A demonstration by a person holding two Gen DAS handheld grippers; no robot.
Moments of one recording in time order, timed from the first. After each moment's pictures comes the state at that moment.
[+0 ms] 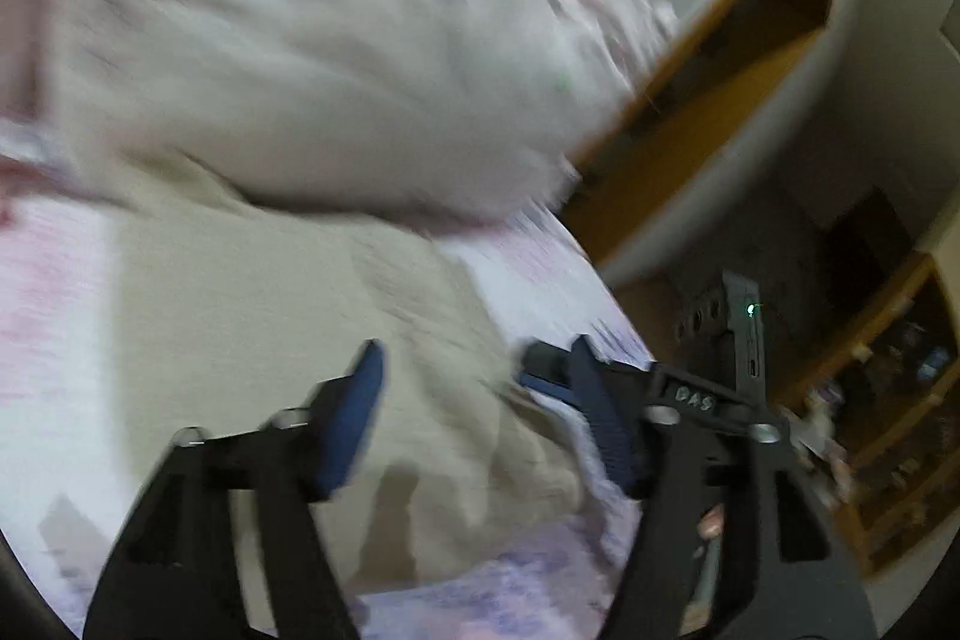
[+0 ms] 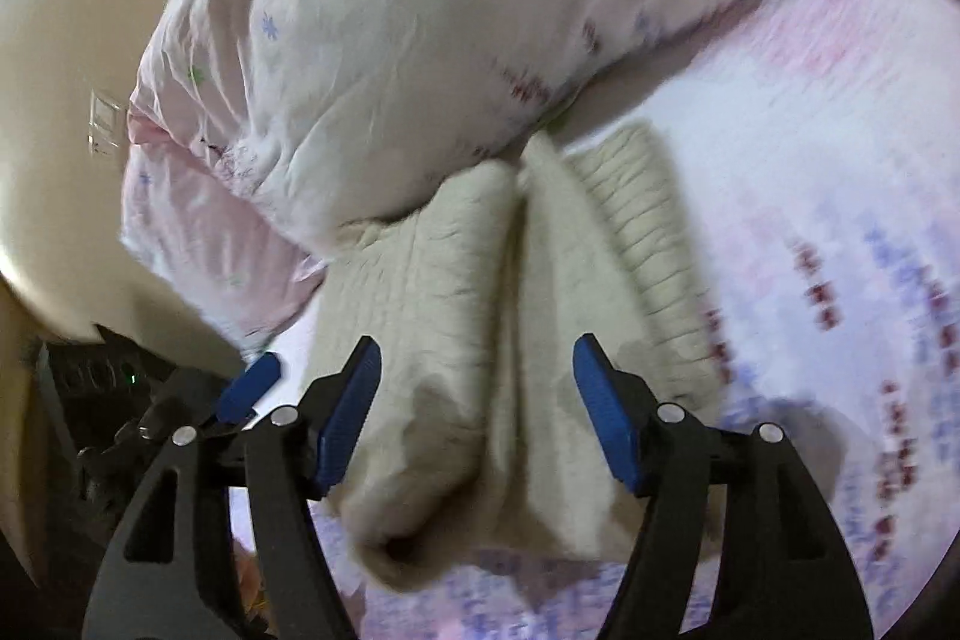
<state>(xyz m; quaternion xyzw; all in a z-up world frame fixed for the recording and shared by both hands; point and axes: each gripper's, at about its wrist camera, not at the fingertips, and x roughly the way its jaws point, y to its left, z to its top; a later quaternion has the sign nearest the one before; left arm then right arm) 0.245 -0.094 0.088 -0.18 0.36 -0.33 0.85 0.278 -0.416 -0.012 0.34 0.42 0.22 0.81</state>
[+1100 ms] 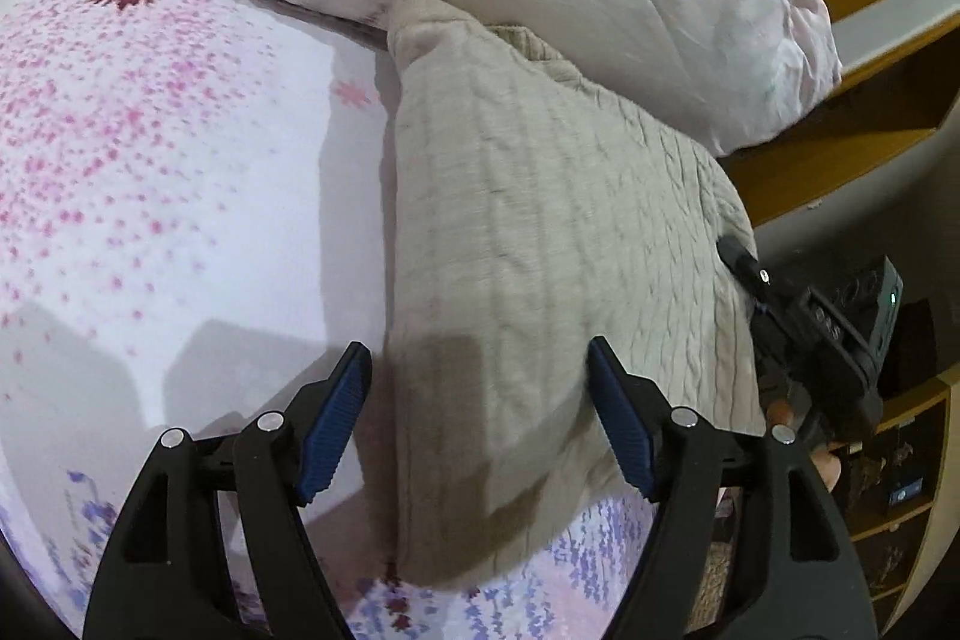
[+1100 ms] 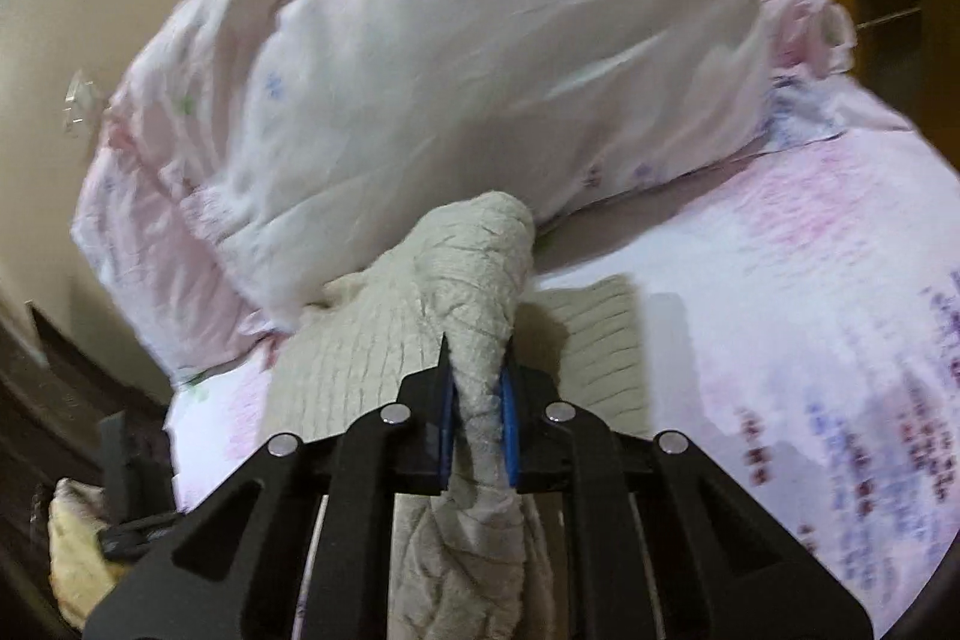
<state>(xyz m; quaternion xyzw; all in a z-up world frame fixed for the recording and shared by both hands) 0.262 -0.055 0.003 -0.26 0.50 -0.25 0.79 0.299 -0.411 0.027 0.24 0.35 0.13 0.90</state>
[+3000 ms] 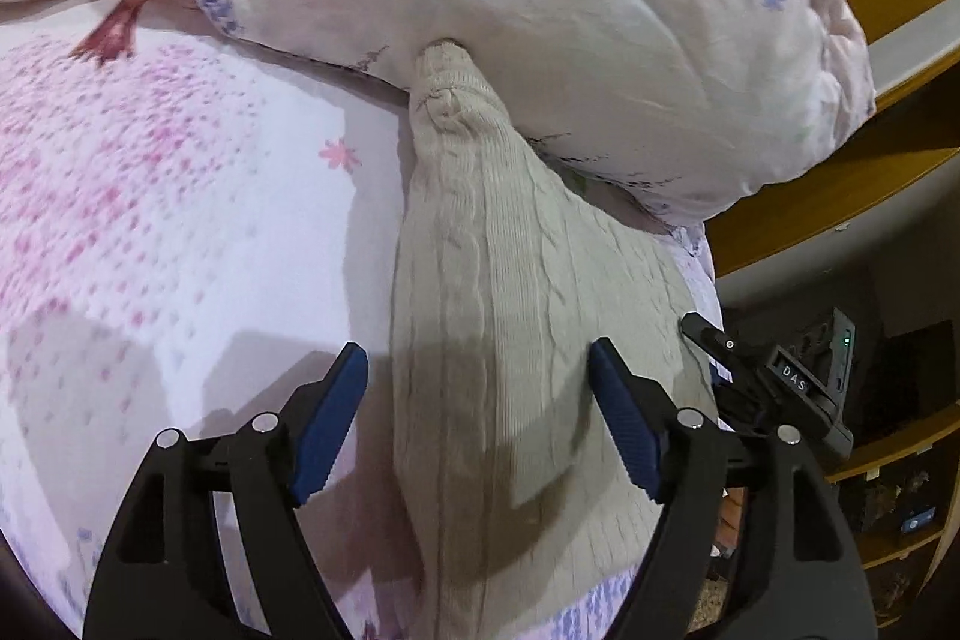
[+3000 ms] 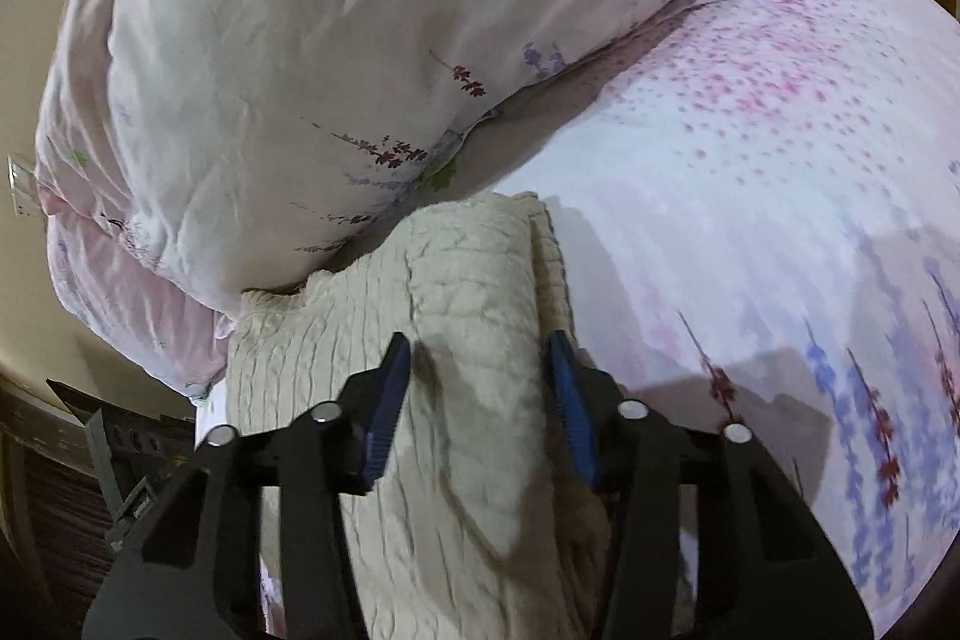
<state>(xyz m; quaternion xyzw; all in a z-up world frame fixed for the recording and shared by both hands) 0.305 -0.057 0.013 -0.26 0.50 -0.20 0.80 0.336 -0.451 -0.030 0.33 0.44 0.13 0.83</state>
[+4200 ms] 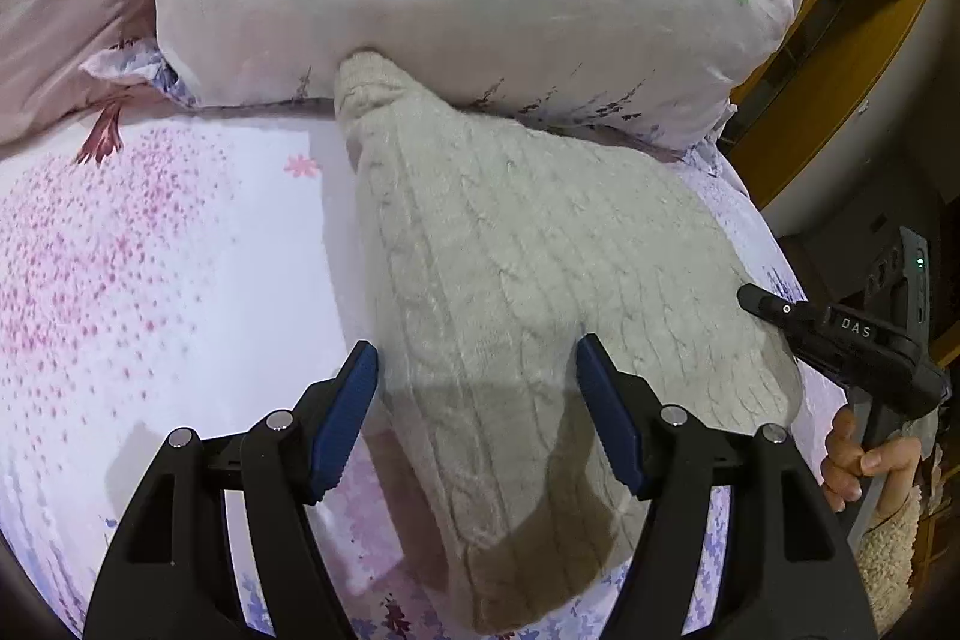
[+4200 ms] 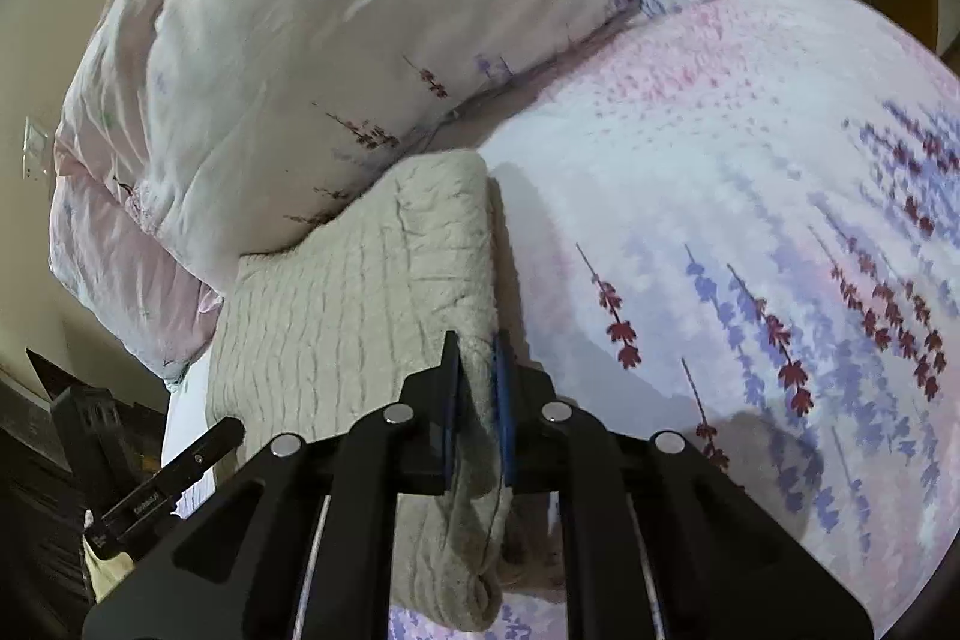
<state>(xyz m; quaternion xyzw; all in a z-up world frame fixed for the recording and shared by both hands) 0.258 -0.112 0.018 -0.10 0.45 -0.20 0.87 0.269 -0.467 -0.037 0.31 0.40 0.12 0.85</state>
